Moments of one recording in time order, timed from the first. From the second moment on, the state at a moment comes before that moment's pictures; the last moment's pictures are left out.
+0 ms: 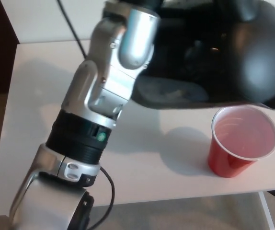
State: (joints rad) left_arm -0.89 -0.01 -0.12 0.24 0.76 -0.15 0.28; right_arm -0.27 -0.32 -0.31 1.06 0.23 -0.10 0.22
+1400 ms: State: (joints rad) left_arm -0.50 -0.17 0.45 0.17 0.11 0.24 0.10; right_arm -0.27 -0.31 -0.31 1.05 0.23 -0.10 0.23
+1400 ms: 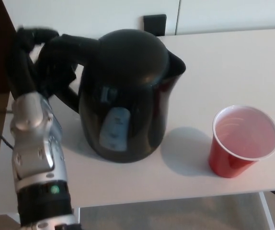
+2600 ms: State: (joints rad) left_arm -0.61 0.53 0.11 0.41 -0.07 0.41 -0.49; right_arm -0.27 -0.31 -0.32 1.05 0.24 -0.10 0.23
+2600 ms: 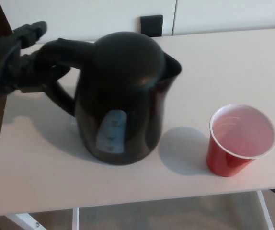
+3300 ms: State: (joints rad) left_arm -0.49 0.86 -0.03 0.20 -0.08 0.28 -0.83; right_arm -0.27 -0.31 -0.33 1.05 0.24 -0.10 0.23
